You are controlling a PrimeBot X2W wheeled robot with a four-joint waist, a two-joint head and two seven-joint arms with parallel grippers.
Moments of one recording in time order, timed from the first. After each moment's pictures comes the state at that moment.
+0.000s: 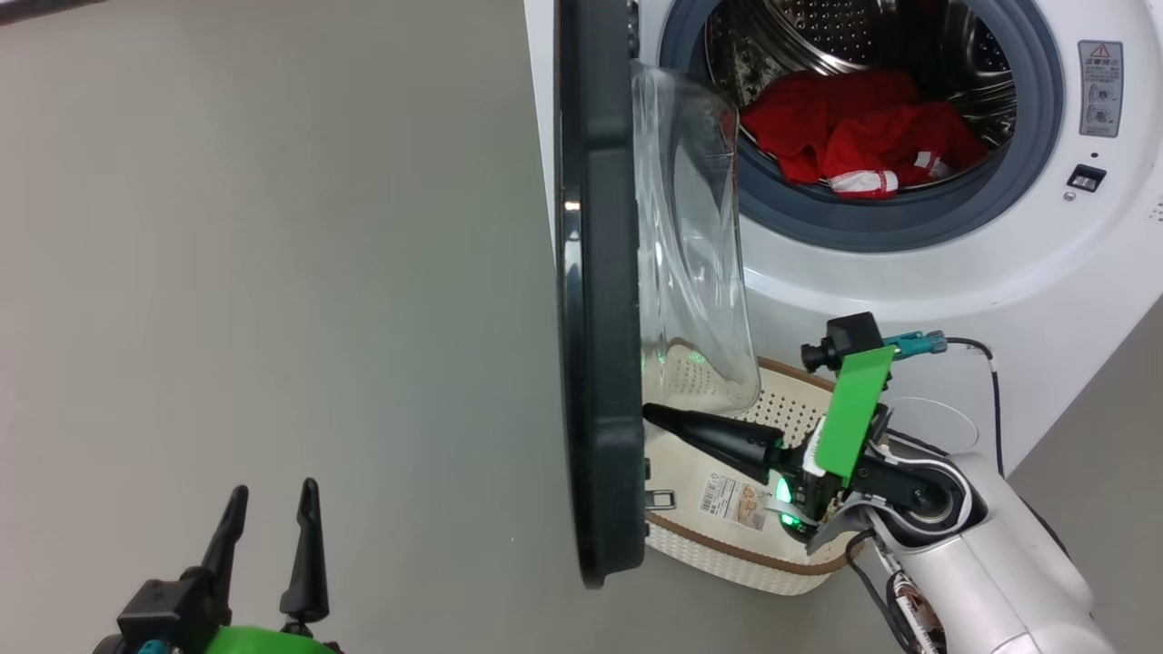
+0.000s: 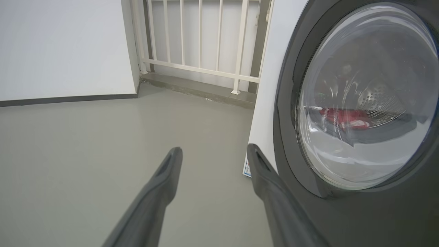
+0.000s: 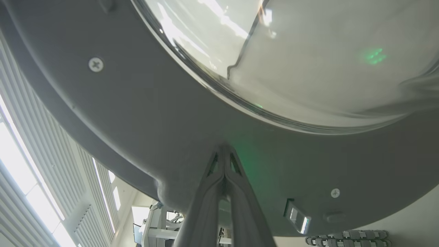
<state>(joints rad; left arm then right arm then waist) -0.06 0.03 -0.02 0.25 -0.24 -0.11 -0.25 -0.53 -0.15 0.33 0.47 1.66 0.13 0.79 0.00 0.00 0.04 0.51</state>
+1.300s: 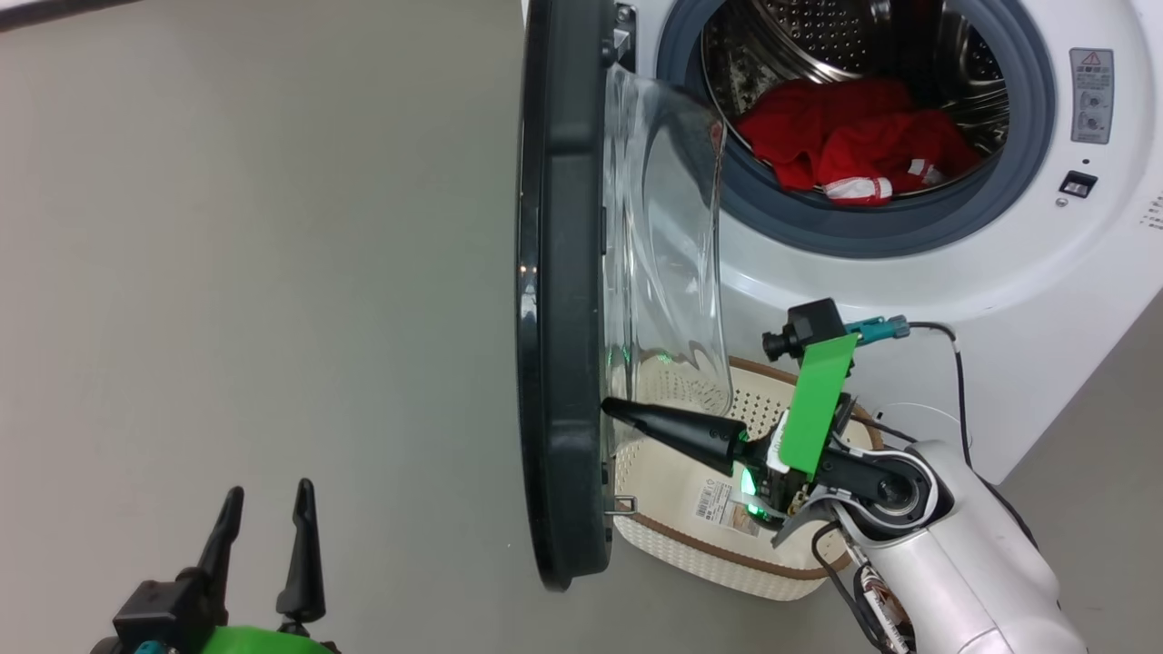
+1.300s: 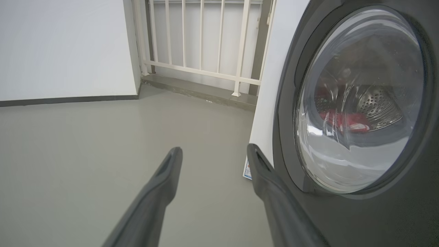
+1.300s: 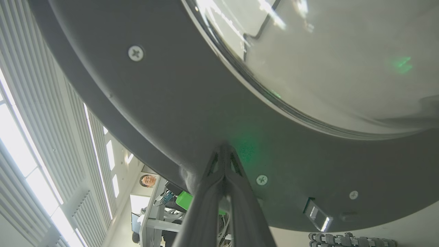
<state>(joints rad) -0.06 0.03 -0.02 0.25 -0.24 -0.10 -0.25 -0.55 -0.10 0.35 0.45 1.63 0.13 0.79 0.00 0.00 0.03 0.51</state>
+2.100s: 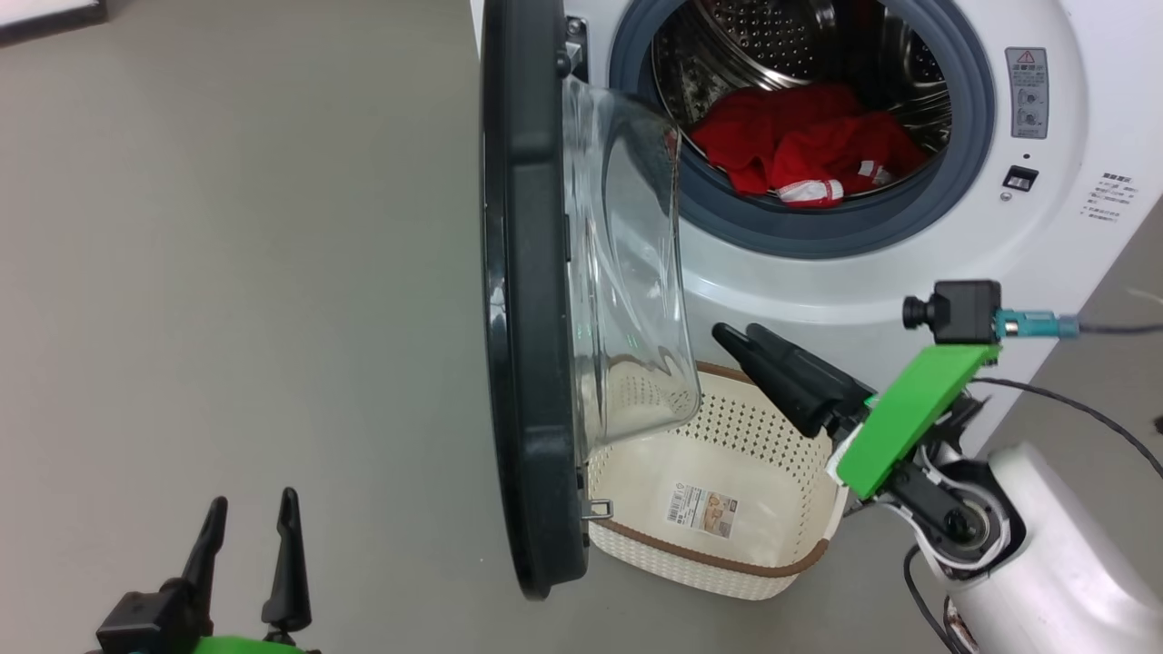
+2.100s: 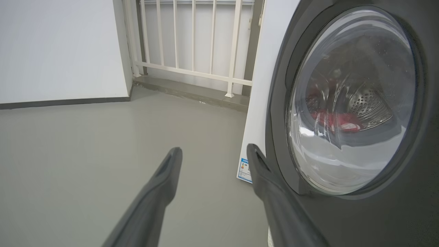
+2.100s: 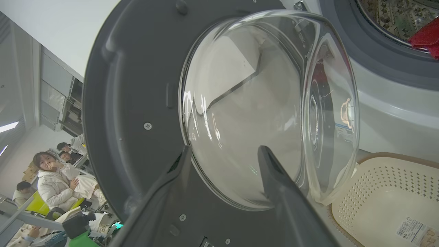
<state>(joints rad) -0.04 0.04 0.00 0.24 -0.24 -0.10 -0.25 -0.46 -0.27 0.35 0.19 1.19 0.13 0.34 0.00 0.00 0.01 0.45</state>
